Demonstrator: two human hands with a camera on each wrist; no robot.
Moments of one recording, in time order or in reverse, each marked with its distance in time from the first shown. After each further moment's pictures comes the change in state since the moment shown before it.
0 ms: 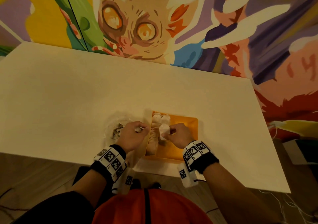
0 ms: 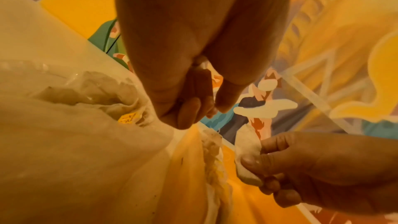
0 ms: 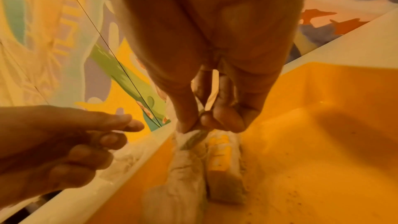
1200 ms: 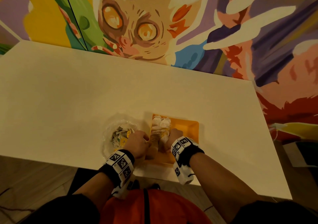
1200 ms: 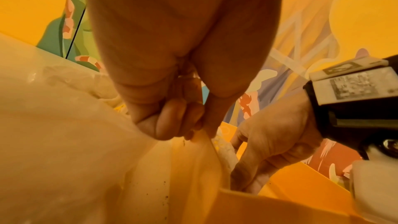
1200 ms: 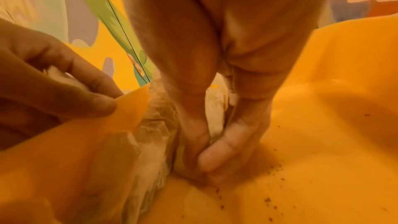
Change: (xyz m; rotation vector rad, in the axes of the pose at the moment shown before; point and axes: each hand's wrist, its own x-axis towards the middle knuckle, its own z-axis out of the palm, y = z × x) left_hand 0.011 -0.010 0.020 0.438 -0.158 -0.047; right_hand 0.019 -0.018 0.007 -0.228 -0.174 0.253
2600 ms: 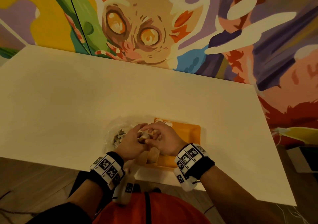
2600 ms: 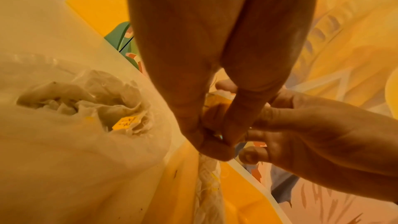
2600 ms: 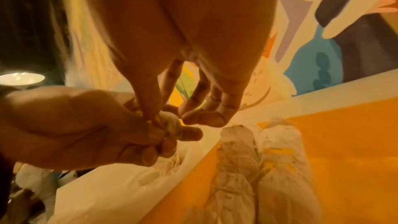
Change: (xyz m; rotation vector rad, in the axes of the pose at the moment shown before) left_hand -0.018 -0.003 -0.031 -0.654 -0.078 0.153; right_hand -0.034 -0.030 -0.006 0.297 0.029 -0.693
